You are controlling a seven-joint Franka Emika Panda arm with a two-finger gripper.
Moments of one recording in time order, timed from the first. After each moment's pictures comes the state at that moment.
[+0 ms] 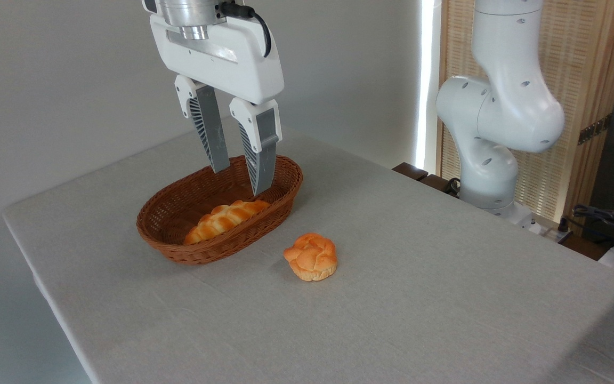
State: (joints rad) arm -0.04 -0.01 0.01 -1.55 -0.04 1.55 0.69
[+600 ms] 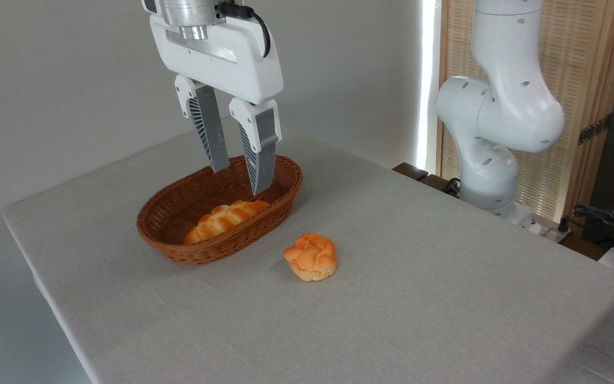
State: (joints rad) arm -0.04 -0.01 0.01 -1.56 -0.04 1.55 0.69
